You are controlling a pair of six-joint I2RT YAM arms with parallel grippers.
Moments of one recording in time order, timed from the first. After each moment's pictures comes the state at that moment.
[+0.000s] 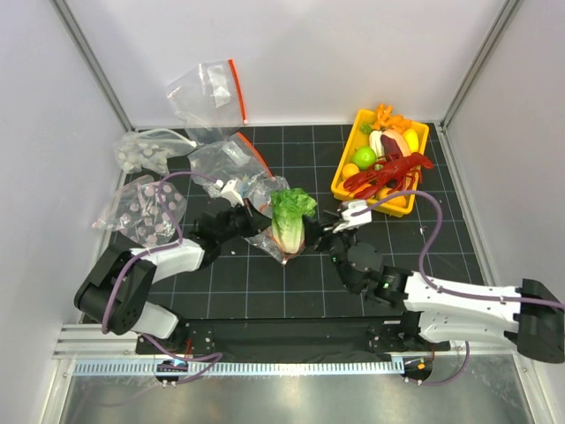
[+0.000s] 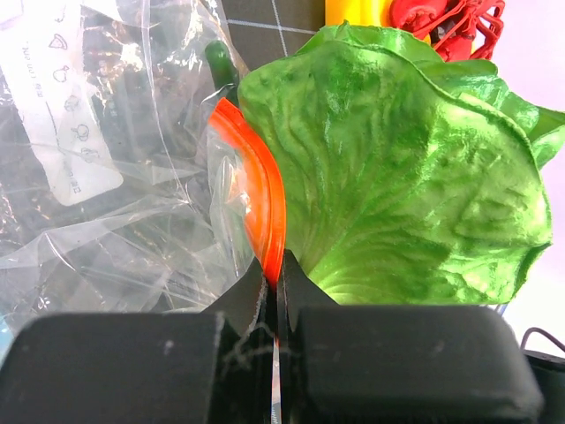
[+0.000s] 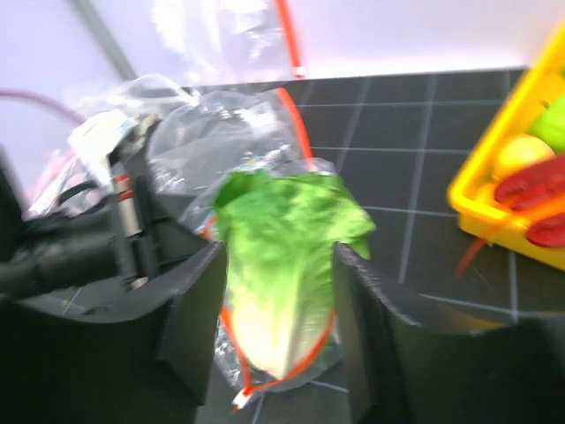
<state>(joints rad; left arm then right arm) -0.51 1.44 0.54 0.51 0.23 -0.74 1.18 1.00 0.54 0.52 0.84 0.22</state>
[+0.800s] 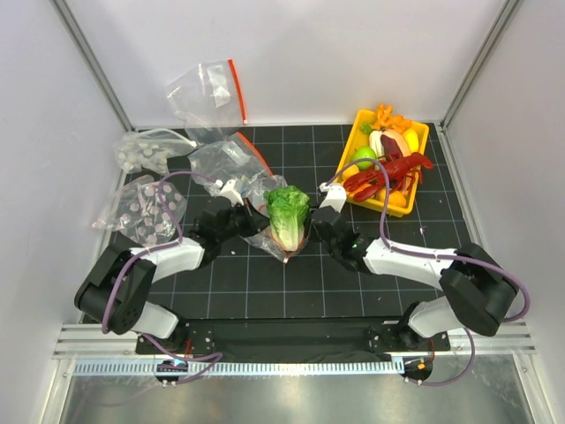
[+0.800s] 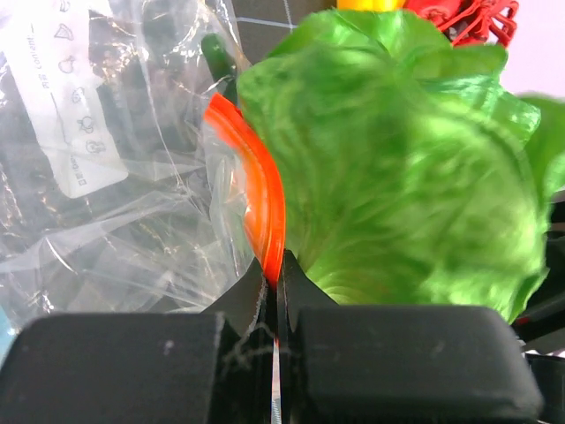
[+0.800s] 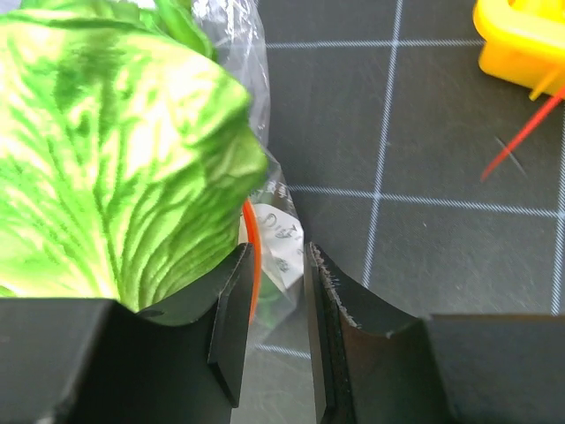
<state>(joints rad) -0.50 1.44 0.55 0.48 0.23 -0.74 0.84 1.40 0.68 0.16 0.48 0.58</state>
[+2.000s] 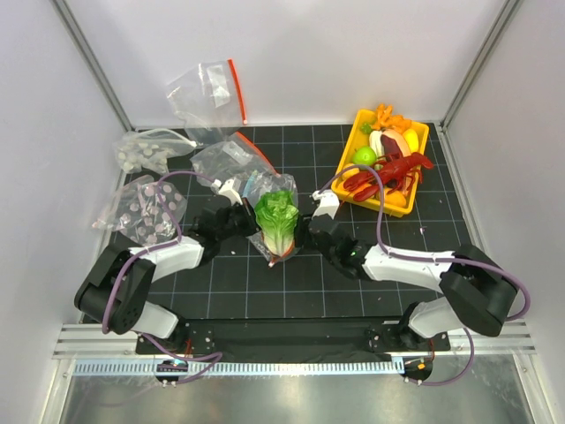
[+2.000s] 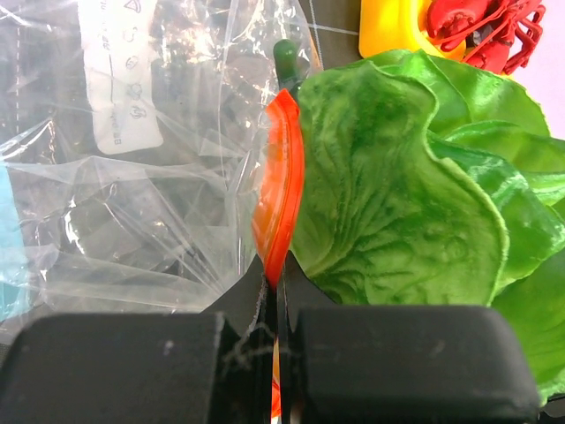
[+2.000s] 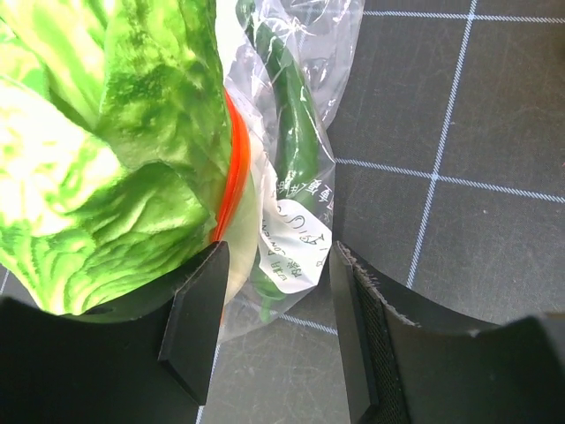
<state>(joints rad) -0.49 1.44 0.57 0.43 0.21 -0.73 0.90 1.40 0.65 0.22 0.42 0.56</state>
